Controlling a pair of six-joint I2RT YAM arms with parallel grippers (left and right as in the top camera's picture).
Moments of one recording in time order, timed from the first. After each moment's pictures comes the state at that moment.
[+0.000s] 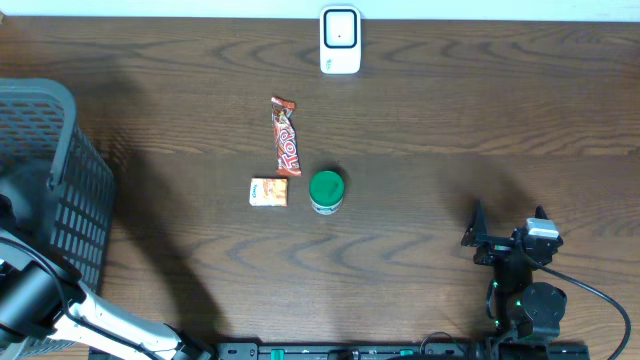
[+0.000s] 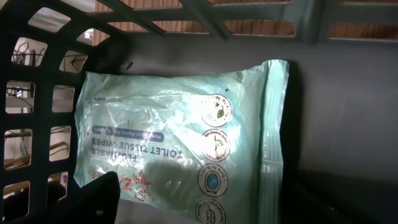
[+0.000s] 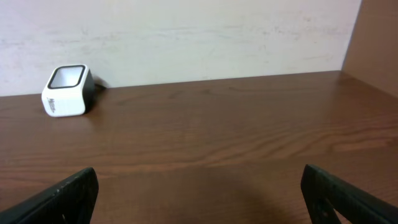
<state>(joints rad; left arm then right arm) 0.92 2.05 1.44 -0.99 -0.59 -0.72 -0.06 0.02 0.01 -0.07 0.04 0.06</state>
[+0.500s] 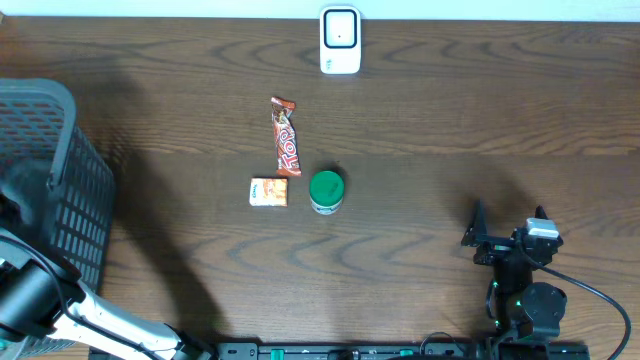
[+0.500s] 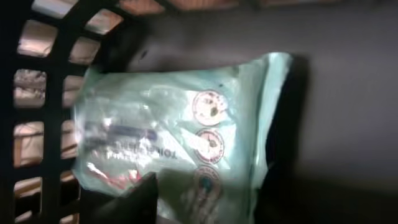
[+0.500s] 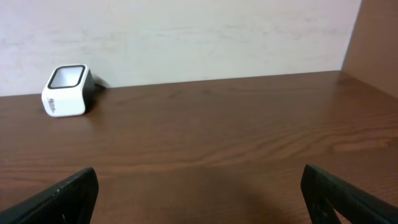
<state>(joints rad) 0.92 2.06 1.38 -0.98 -0.64 -0.72 -0.06 0.02 0.01 -0.07 0.05 0.06</state>
